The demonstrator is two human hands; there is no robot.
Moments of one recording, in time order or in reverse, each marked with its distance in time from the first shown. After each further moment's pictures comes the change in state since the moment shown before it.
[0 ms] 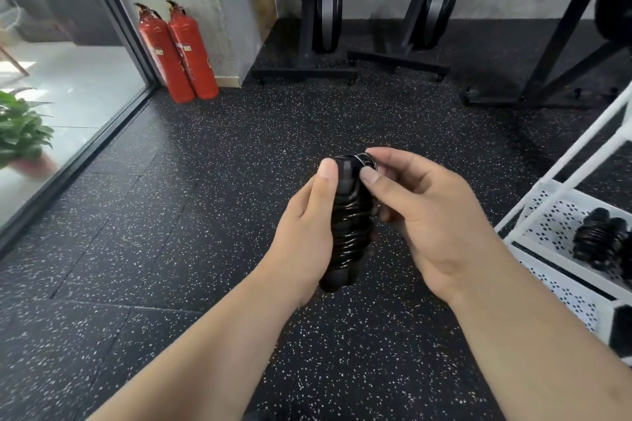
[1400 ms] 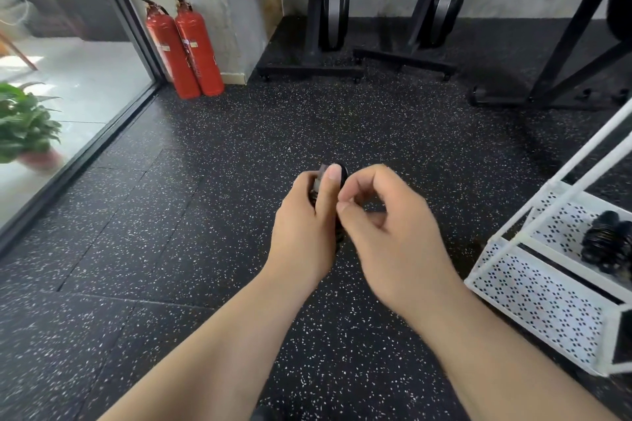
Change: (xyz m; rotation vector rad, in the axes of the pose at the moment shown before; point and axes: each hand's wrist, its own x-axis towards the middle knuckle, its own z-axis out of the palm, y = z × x) left_hand 0.018 -0.013 -0.013 0.471 0.251 0.091; right_hand -0.029 0.001 0.035 -0.568 -0.076 -0.178
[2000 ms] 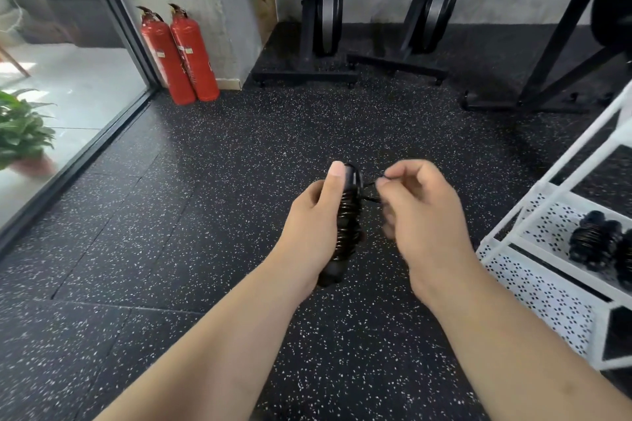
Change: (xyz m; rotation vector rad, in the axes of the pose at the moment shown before) left_hand -0.004 0.017 0.005 -0.319 -0.215 -0.275; right_hand 0.023 0.031 -0.014 0.316 0.274 0.237
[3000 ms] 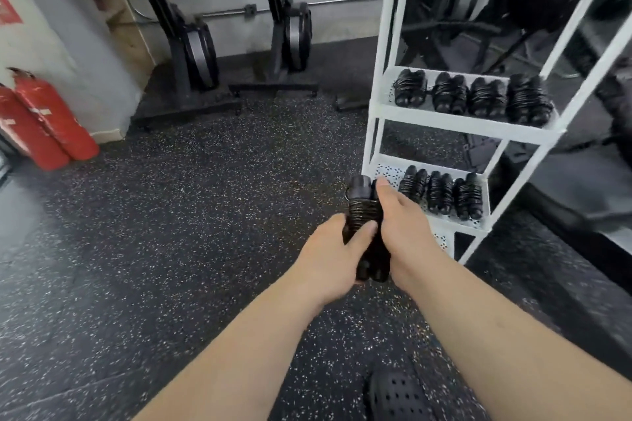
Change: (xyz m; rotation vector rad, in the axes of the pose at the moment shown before) left_hand -0.081 -0.045 0.194 0.418 -0.467 0.145; right_hand -0.063 0.005 -0.200 0.236 0.367 0.348
